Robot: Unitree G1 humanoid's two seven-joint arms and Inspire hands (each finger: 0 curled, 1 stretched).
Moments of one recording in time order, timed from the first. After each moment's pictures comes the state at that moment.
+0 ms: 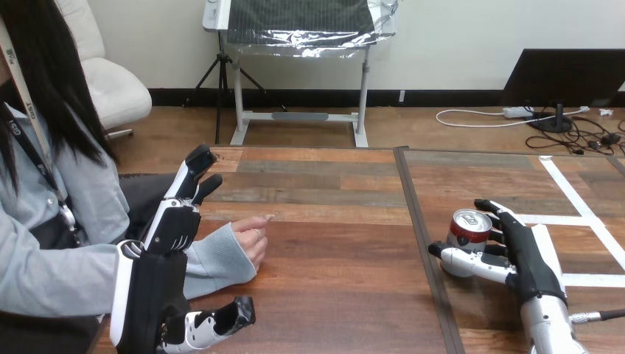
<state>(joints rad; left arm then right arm) -0.01 0.11 -0.02 0.79 -0.09 -1.51 -0.12 -0.47 -0.31 -0.04 1.33 -0.19 -0.62 -0.21</state>
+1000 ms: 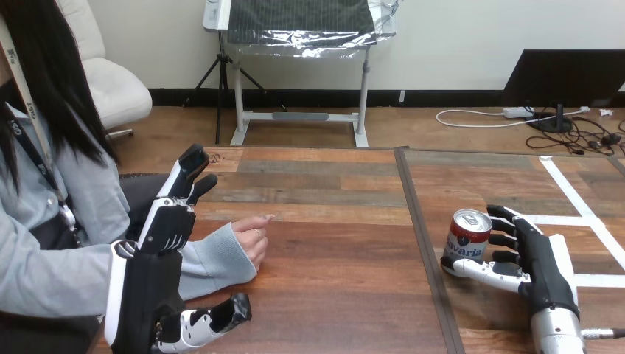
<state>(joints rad) -0.01 0.12 -0.03 0.79 -0.13 -1.51 -0.13 -0.41 -0.31 -0.08 1.30 -0.14 -0.66 -0.21</state>
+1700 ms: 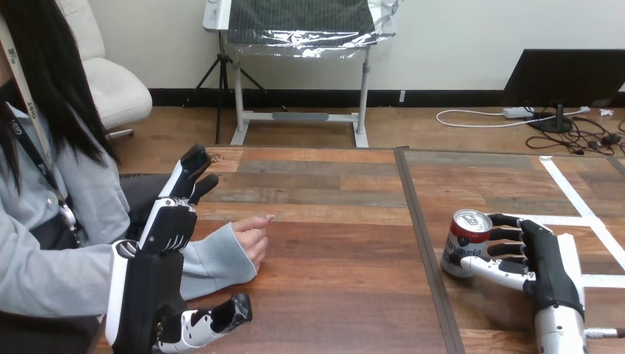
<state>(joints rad) -0.01 0.12 -0.04 0.79 -0.15 -1.51 -0.15 -0.41 -0.31 -0.08 1.28 -0.16 -0.61 -0.28</state>
